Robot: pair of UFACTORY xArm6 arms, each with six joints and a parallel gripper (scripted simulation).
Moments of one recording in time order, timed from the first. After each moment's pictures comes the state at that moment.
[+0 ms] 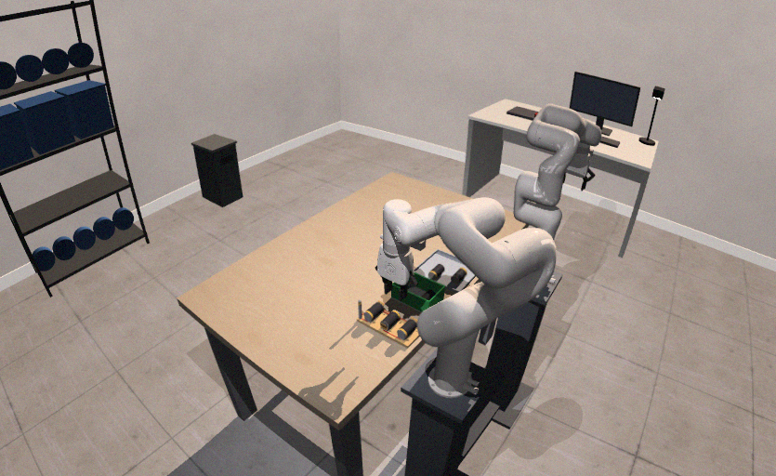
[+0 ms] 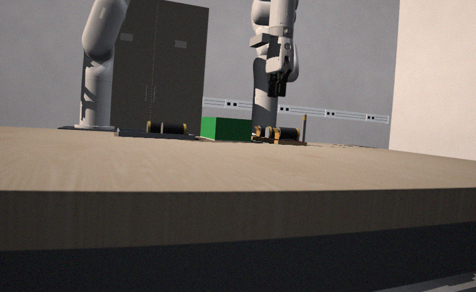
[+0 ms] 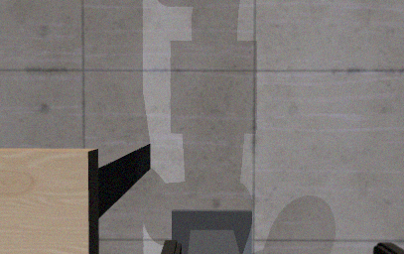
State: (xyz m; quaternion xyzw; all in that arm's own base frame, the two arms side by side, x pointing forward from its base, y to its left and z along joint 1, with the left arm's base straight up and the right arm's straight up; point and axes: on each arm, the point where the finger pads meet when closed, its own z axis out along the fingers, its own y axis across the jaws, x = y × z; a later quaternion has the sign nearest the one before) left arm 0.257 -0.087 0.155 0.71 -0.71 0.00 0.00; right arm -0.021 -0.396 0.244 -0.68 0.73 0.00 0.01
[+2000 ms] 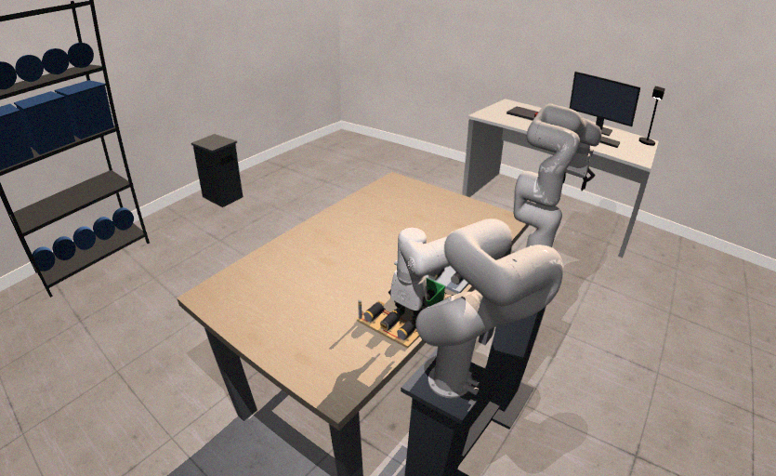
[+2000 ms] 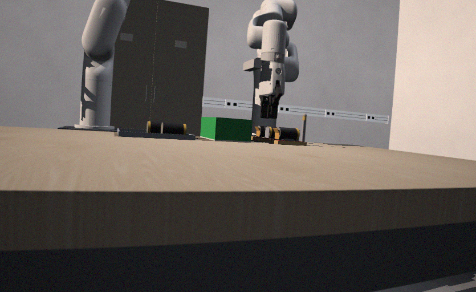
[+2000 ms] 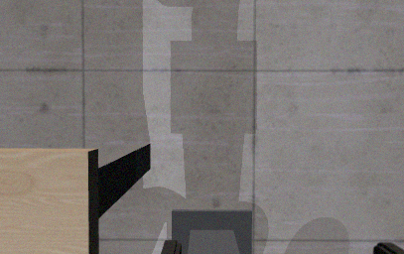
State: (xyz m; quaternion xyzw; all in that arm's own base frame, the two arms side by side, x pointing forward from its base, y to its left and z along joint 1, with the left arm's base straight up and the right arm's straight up) left arm 0.206 -0.083 0.090 0.70 -0.71 0.00 0.00; right arm -0.021 -0.396 0.244 -0.68 0.73 0.00 0.01
